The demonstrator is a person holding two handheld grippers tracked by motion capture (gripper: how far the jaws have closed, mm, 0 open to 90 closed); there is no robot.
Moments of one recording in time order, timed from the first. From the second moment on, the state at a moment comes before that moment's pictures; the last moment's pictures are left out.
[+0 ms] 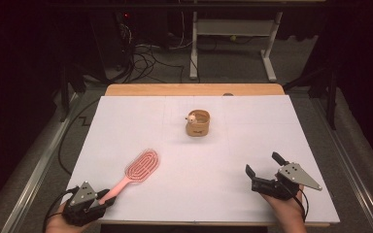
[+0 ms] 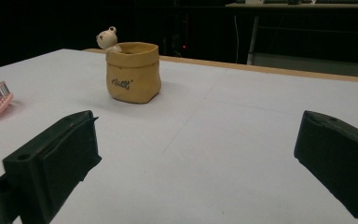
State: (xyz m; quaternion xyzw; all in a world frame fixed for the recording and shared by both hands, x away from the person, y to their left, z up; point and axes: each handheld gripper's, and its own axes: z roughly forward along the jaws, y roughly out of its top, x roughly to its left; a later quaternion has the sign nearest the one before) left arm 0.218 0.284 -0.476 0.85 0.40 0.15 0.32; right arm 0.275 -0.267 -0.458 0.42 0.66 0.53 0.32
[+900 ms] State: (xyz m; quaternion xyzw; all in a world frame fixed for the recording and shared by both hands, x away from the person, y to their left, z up) left arm 0.248 0.286 -0.441 0.84 0.41 0.12 0.35; right arm 0.275 -0.269 -0.458 0.43 0.66 0.53 0.33
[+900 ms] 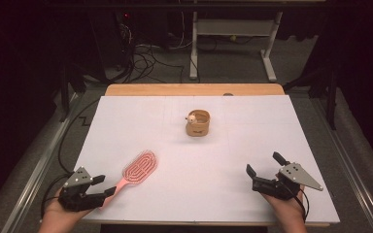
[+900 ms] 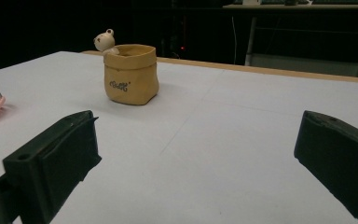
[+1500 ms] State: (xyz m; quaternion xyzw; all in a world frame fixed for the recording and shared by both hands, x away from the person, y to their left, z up) left arm 0.290 0.249 -0.431 0.88 0.37 0.10 0.29; right arm 0.275 -0.270 -0.457 0.43 0.66 0.53 0.33
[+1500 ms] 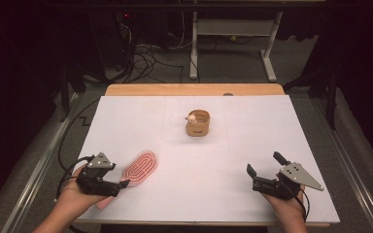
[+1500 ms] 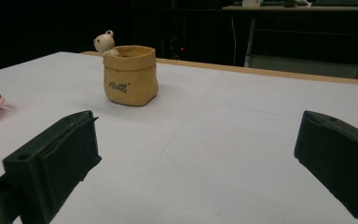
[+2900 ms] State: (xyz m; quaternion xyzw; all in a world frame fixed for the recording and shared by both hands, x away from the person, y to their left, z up) left arm 0.356 0.187 -0.431 0.91 0.39 0.02 0.15; right arm 0.276 -0.269 -0.457 0.43 0.66 0.53 0.32
